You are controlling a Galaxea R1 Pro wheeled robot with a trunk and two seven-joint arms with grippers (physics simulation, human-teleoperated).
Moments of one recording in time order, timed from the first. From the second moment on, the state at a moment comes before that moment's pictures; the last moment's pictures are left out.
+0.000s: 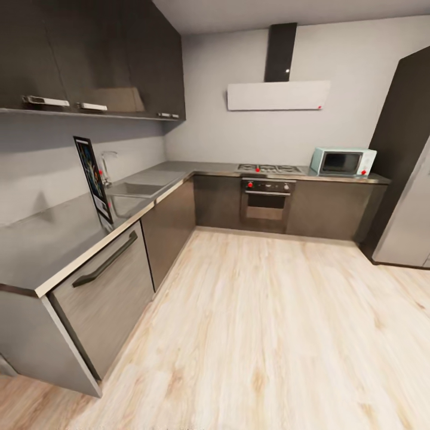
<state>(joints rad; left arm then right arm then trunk) 0.14 0.01 0.08 -0.78 0.00 0.00 0.01 -0.08 -0.02 0.01 -0.44 0.05 -0.22 -0.05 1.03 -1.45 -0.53</state>
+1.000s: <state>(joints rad) 0.14 0.01 0.08 -0.77 0.00 0.00 0.01 -0.08 -0.02 0.01 -0.44 0.05 -0.22 -0.04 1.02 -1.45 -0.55</state>
